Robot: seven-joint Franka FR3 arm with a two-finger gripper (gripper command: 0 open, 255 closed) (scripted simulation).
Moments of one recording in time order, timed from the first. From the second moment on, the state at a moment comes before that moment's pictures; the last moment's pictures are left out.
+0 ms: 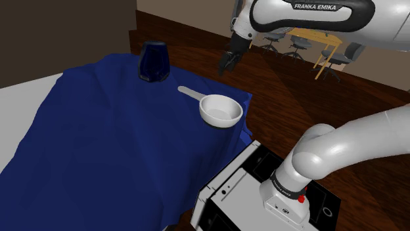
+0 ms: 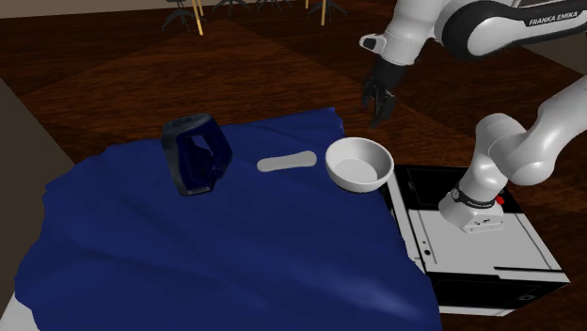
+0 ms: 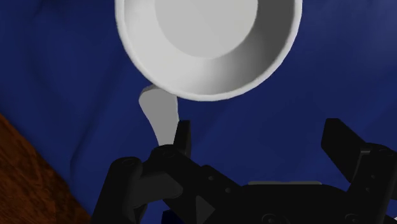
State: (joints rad) arm 0.01 -0.56 -0.02 -2.29 0.05 1.93 -0.17
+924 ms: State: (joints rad) arm 0.00 -0.08 -0.08 -2.13 0.04 2.22 -0.31
